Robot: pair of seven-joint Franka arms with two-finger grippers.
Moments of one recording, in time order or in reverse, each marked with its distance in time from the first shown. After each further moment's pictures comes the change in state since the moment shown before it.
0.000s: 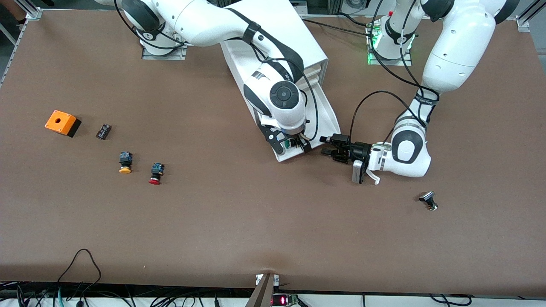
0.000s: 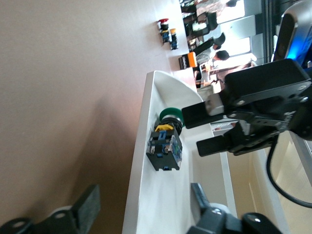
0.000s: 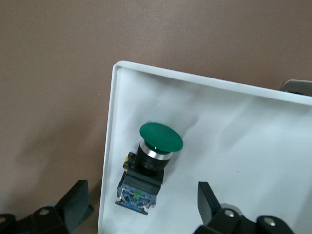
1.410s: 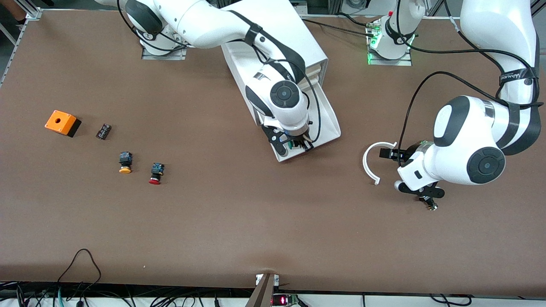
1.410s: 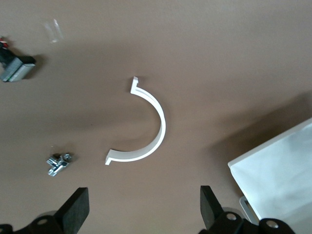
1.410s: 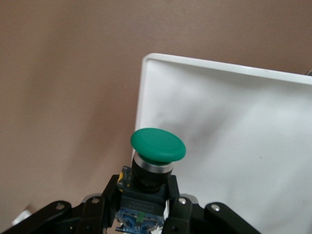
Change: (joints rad) left arm -0.028 -0.188 -0.014 0.468 1.148 -0.232 -1.181; right arm 0.004 -0.007 -0.002 0.055 0.000 0.024 0.001
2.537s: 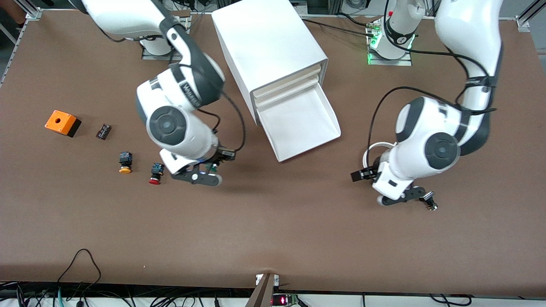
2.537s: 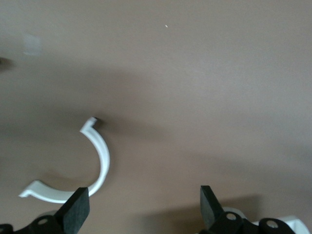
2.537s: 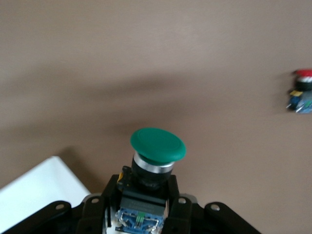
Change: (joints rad) left arm -0.111 0.009 -0.007 -0.154 -0.029 0.423 -0.527; right arm -0.371 -0.252 -0.019 -0.130 -0.001 -0.410 -1.204
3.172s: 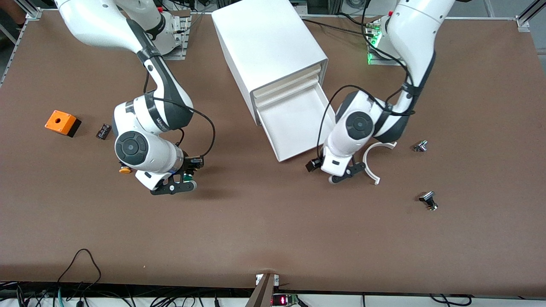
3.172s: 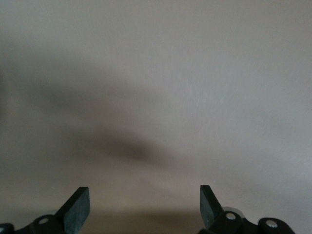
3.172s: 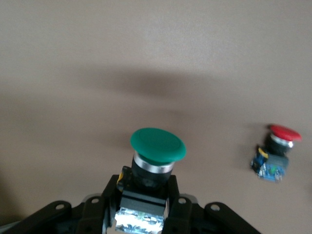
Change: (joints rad) left arm -0.201 0.028 -0.005 -0.305 0.000 0.441 -0.366; right arm -0.123 -0.097 -0.021 -0.436 0.000 0.357 -0.416
